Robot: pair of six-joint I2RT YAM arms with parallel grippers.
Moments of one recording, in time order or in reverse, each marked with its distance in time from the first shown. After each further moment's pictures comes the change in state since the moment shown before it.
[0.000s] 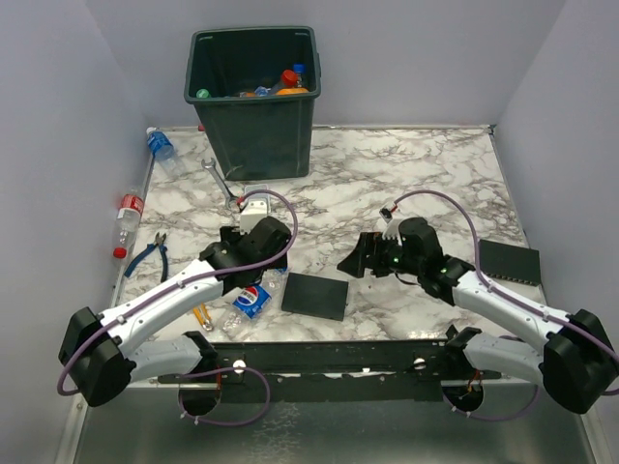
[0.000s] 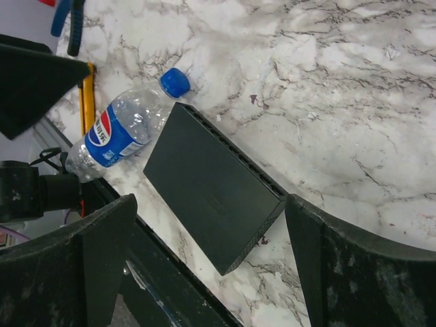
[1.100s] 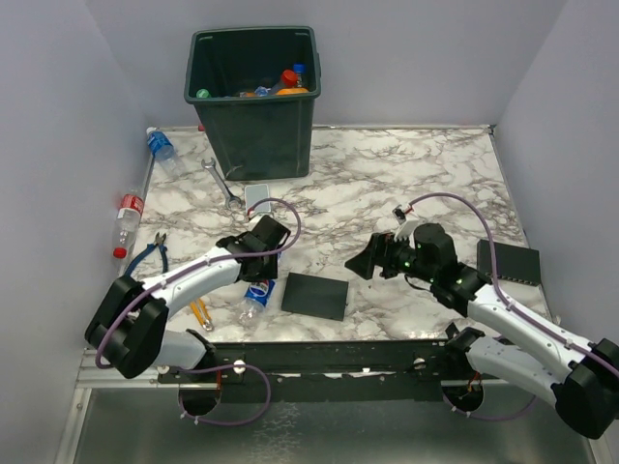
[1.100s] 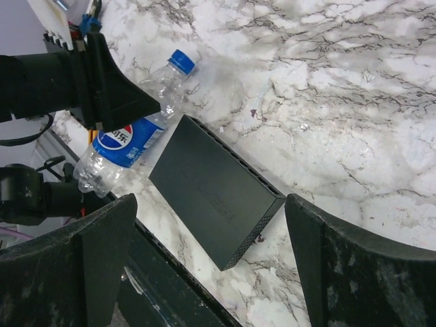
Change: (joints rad) left arm 0.156 0.240 -0.112 0.144 0.332 0.083; right arm 0.000 -0.176 -0.038 -0.026 0.043 -0.024
